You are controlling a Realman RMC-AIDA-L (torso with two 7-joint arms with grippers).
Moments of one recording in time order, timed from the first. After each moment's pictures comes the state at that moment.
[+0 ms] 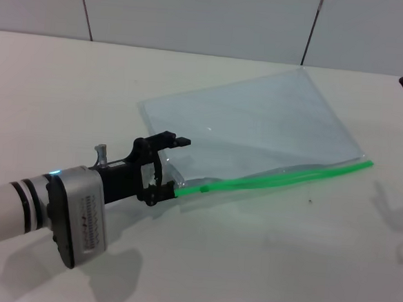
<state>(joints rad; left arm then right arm) -0.63 -2.03 2.69 0.03 -0.39 1.10 0.46 0.53 2.04 -0.10 0.29 -1.41 -1.64 0.00</state>
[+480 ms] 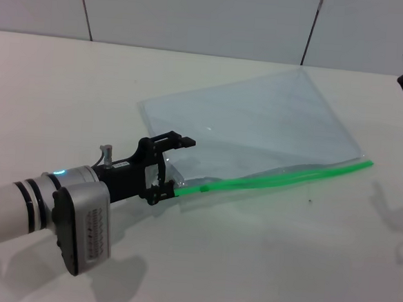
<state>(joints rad) -0.63 -2.03 2.69 0.04 -0.39 1.10 0.58 0.53 2.04 -0.10 0.30 -1.41 -1.64 0.00</state>
